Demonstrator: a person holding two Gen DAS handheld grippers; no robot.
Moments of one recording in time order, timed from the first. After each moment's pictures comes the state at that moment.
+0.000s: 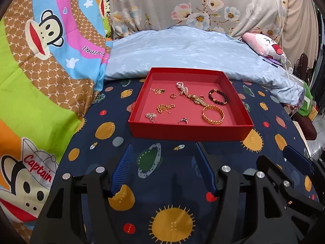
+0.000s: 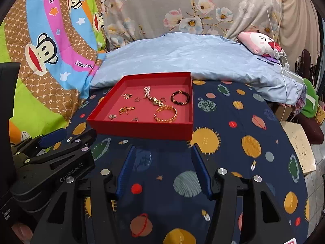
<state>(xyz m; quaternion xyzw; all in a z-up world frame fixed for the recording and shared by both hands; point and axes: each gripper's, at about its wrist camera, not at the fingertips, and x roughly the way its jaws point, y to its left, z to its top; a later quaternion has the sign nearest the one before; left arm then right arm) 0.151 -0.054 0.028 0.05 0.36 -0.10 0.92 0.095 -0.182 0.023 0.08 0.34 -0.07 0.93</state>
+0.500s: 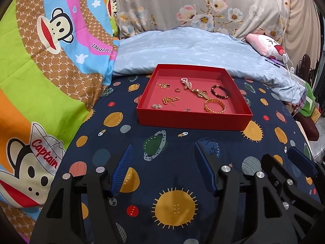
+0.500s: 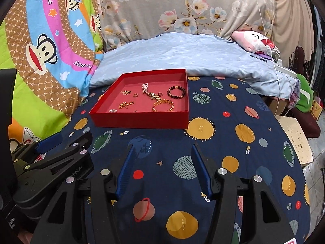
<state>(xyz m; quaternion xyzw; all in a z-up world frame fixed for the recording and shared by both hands) 0.125 -0.046 0.026 0.04 0.36 -0.08 0.93 0.069 -0.173 0.022 0.09 0.34 -0.08 0.93</state>
